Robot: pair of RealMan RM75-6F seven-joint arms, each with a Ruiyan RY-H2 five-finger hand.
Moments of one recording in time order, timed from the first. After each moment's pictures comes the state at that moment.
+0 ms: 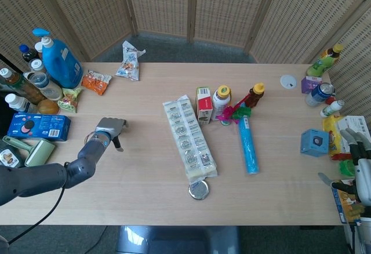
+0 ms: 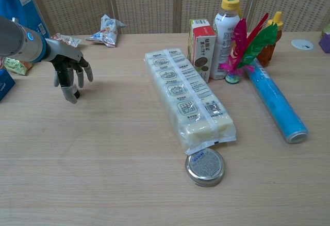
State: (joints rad) left arm -1.28 -1.43 0.13 -1.33 -0.02 0.56 0.63; right arm 0.06 -0.94 0.15 -1.87 -1.39 1.50 0.11
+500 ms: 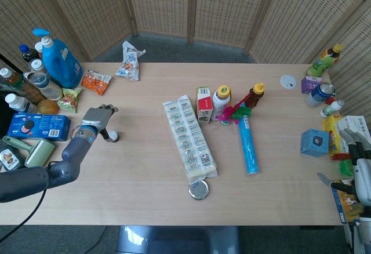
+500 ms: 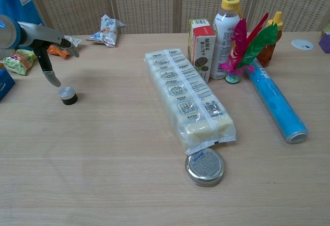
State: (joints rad) left arm -1.16 -1.36 0.10 -1.35 0.24 0.65 0.51; right arm 0.06 -0.95 0.14 -1.87 -1.39 1.50 0.10
